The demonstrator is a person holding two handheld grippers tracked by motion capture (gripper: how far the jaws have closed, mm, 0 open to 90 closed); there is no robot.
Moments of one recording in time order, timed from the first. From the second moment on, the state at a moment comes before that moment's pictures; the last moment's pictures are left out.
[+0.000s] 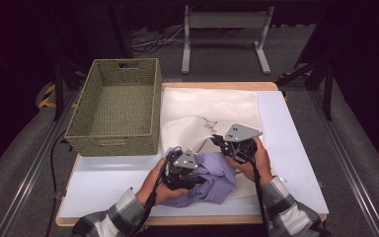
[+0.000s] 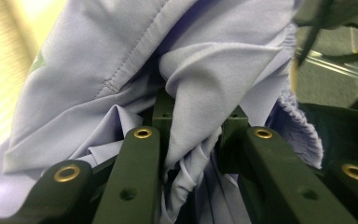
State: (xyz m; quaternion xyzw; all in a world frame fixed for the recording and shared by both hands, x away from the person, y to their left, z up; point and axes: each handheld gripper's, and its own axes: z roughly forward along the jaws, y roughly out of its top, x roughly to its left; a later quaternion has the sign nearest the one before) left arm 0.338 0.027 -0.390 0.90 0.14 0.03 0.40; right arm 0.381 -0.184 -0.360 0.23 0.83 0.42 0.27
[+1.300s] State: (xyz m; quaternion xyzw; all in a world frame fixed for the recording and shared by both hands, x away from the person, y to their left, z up) left arm 0.407 0.015 -0.408 0.85 0.35 0.08 0.39; right arm 0.371 -0.172 -0.366 0.20 0.86 0.39 0.25
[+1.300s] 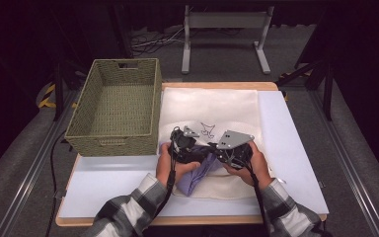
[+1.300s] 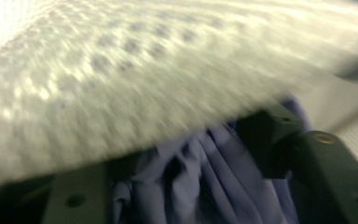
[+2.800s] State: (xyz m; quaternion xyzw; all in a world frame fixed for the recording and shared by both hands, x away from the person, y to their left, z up) left arm 0.373 0.063 -0.418 0.91 0.21 0.09 0.35; right arm 0.368 -0.171 -0.369 0.19 0.87 0.39 0.24
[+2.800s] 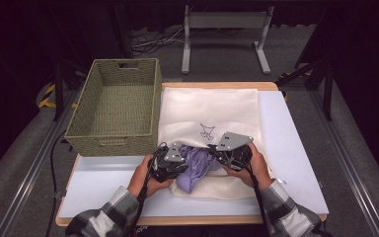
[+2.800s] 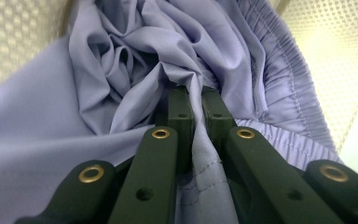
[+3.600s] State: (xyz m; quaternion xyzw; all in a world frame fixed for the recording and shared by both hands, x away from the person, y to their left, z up) left arm 0.406 0.023 -0.415 0.88 0.27 0.13 0.38; right arm 0.365 -0.170 -0.368 0.19 0.87 0.40 0.23
